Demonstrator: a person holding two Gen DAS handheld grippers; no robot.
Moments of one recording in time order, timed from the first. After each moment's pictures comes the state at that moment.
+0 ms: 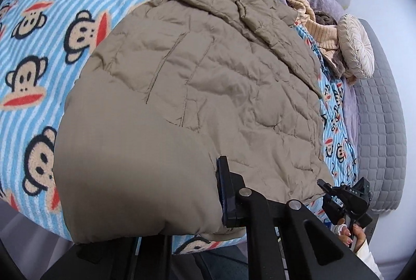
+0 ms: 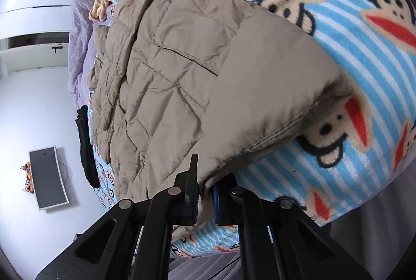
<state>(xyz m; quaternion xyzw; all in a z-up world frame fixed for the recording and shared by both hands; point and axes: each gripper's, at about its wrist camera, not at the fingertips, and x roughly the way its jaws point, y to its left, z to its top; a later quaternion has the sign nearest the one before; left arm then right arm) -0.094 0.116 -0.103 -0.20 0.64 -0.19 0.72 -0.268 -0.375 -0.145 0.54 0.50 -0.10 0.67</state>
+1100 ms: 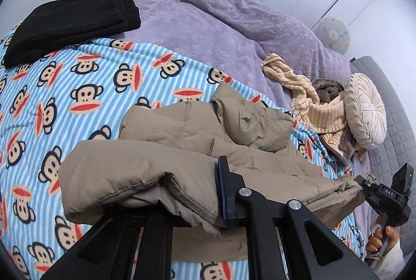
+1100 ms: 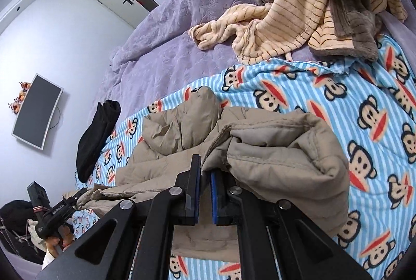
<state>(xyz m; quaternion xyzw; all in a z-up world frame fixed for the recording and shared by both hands) 0.153 0.038 -0.004 -0.16 0.51 -0.13 0.84 0.051 -0.421 -0.008 0.30 0.46 0.01 0.84</state>
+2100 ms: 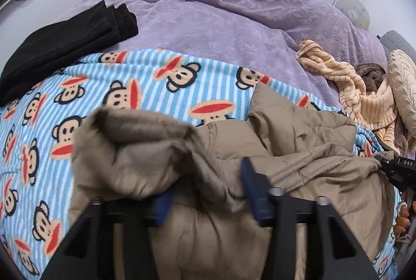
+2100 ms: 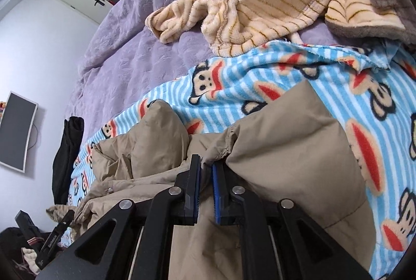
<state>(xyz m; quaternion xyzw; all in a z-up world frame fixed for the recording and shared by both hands) 0.227 0.001 -0.093 -0.05 0.48 -0.07 0.87 0.157 -0.434 -0.117 0.31 0.48 -0.03 0.82</state>
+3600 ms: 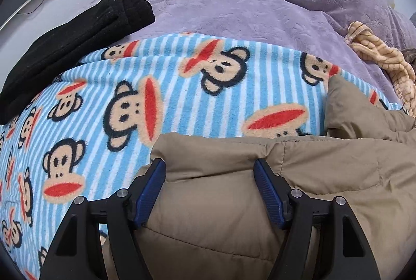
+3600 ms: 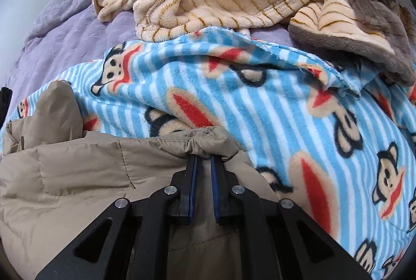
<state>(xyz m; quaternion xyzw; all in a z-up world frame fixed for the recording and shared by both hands) 0.310 0.015 -0.177 0.01 0.50 -0.01 0.86 0.177 -0.462 -0.177 0.13 0.53 -0.16 0.82</state>
